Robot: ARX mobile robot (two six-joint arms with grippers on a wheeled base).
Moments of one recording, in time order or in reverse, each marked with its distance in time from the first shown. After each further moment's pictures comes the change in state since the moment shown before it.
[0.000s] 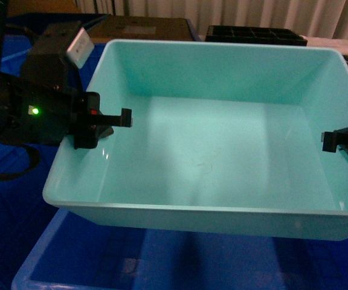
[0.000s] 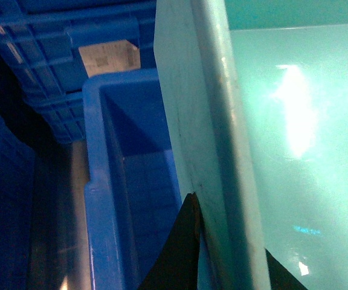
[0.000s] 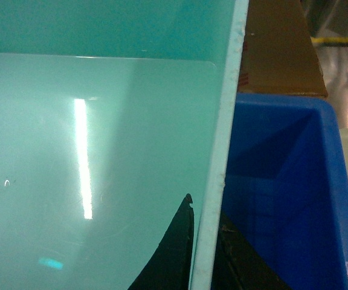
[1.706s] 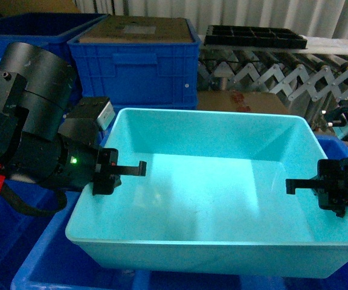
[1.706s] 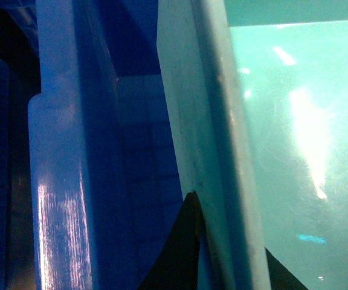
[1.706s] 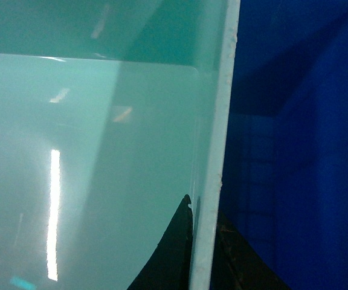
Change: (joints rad) left arm -0.033 0.227 0.100 -0.120 -0.016 -0.064; right arm 0.018 0.259 0.121 -0.092 0.066 -0.001
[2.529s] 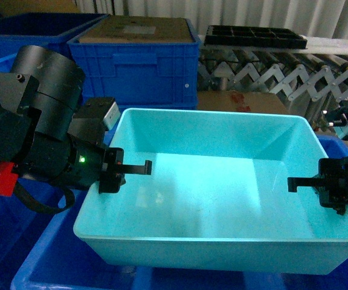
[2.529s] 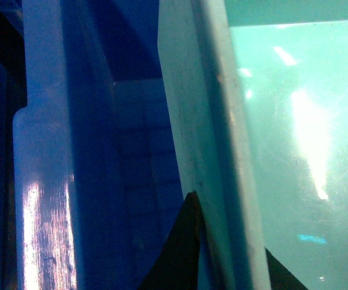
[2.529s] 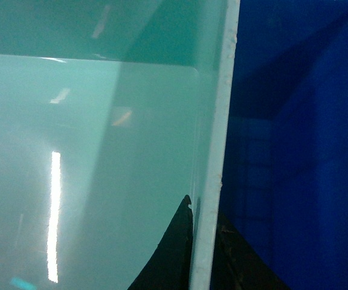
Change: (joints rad) left arm -0.008 0.032 0.032 0.000 -0.011 -0.006; right arm -0.019 0.026 0.022 0.003 -0.013 -0.010
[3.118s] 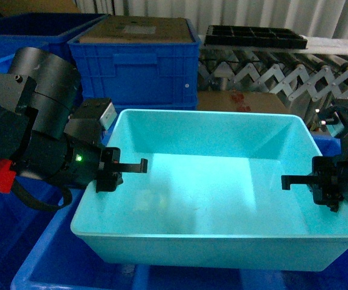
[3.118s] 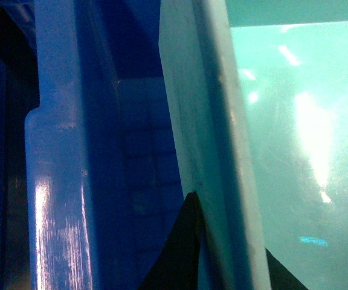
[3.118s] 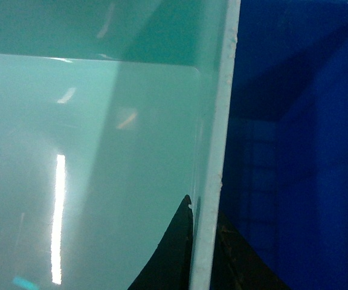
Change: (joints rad) left arm 0.024 0.019 0.016 -0.007 0.017 0.002; right arm 0.015 0.014 0.026 -0.020 0.013 -0.001
